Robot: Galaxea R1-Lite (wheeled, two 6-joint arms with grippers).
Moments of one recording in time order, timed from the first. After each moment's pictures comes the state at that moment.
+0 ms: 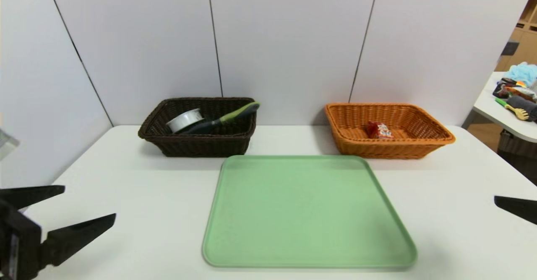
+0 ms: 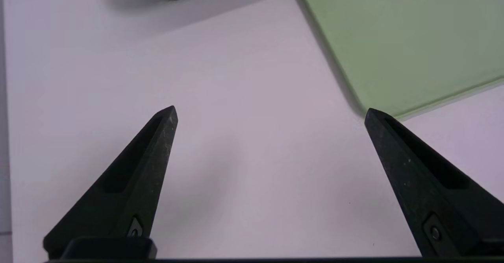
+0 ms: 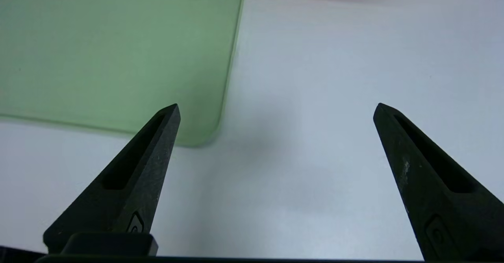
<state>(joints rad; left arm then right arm) -0.36 0.88 -0.73 0.31 0.07 0.03 0.21 0.91 -0.86 0.51 -0.06 0.05</state>
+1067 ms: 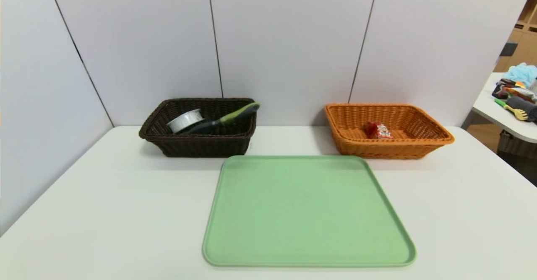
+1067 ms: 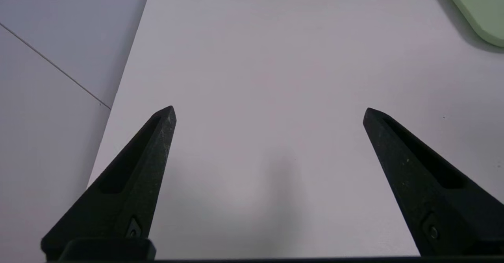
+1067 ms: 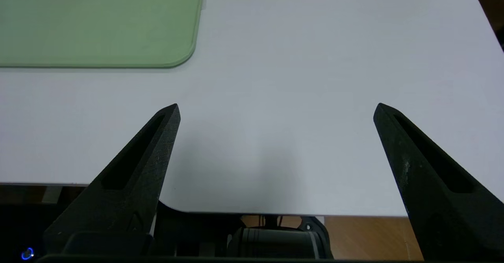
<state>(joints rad) 0.01 0.20 -0.37 0.39 0.04 0.21 -0.05 0.31 -0.70 0.80 0.04 -0.02</state>
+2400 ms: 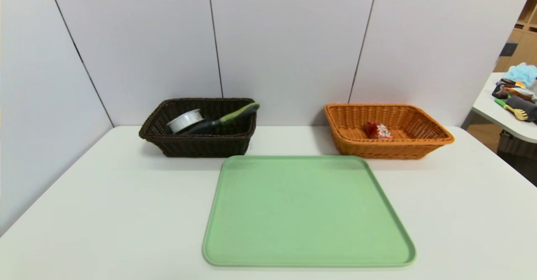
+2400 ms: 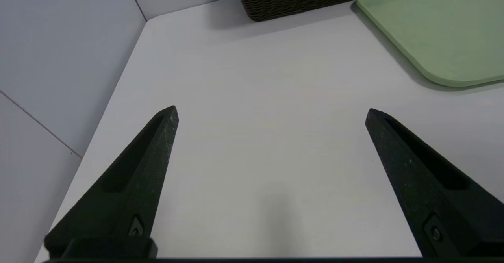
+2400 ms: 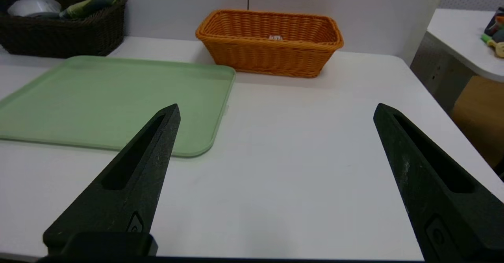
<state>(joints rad) 0.00 0.05 -0.22 0.20 -0.07 0.18 0.00 0.01 -0.43 0.35 0.08 -0.04</state>
